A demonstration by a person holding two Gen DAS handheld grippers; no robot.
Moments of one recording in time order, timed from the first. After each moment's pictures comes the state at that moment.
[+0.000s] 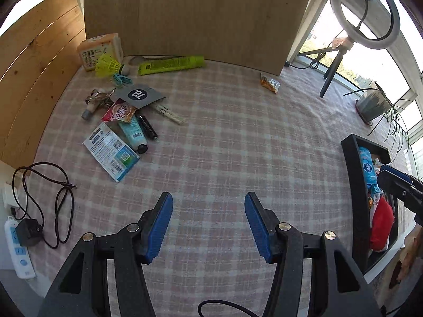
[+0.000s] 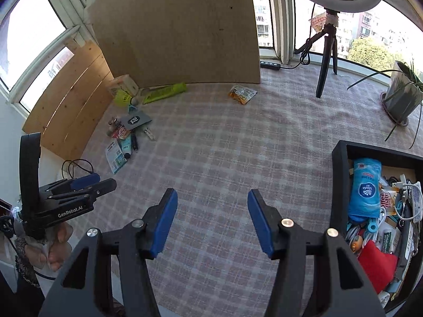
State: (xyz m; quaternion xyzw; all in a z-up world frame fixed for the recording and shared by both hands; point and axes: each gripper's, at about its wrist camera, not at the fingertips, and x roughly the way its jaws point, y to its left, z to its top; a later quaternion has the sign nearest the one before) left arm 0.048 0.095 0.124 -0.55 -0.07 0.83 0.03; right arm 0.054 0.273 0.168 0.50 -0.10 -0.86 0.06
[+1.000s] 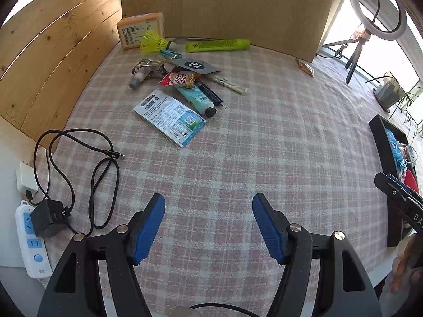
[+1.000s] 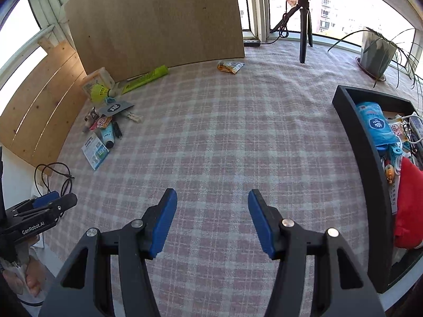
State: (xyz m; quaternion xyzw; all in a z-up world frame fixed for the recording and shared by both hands) left arm 0.097 0.024 0.089 -0.55 -0.04 0.84 0.02; right arm 0.098 0.205 0.101 0.48 -0.13 -0.87 -0.06
